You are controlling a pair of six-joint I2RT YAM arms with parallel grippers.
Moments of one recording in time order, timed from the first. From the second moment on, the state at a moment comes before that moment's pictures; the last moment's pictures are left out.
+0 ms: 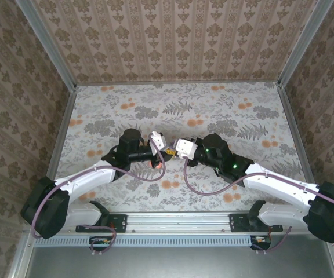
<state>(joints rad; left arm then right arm) -0.70 1.23 0.59 0.28 0.61 0.27 0.82 1.13 0.71 0.07 -0.02 -0.60</state>
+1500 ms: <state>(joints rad) -0.72 1.22 0.55 0.35 0.50 0.28 0.86 1.15 0.68 0.12 0.08 -0.58</state>
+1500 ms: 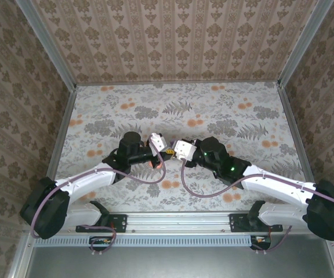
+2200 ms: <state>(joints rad) -0.75 1.21 0.52 0.38 0.38 0.28 0.88 1.19 0.68 0.15 0.12 -0.42</state>
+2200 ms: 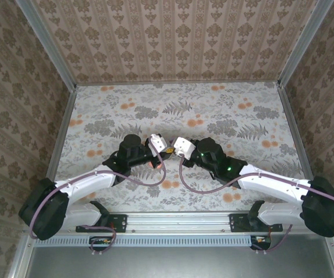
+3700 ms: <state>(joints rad) -0.76 1.19 0.50 0.55 0.36 0.27 0.79 0.91 0.59 0.11 -0.09 -0.14</state>
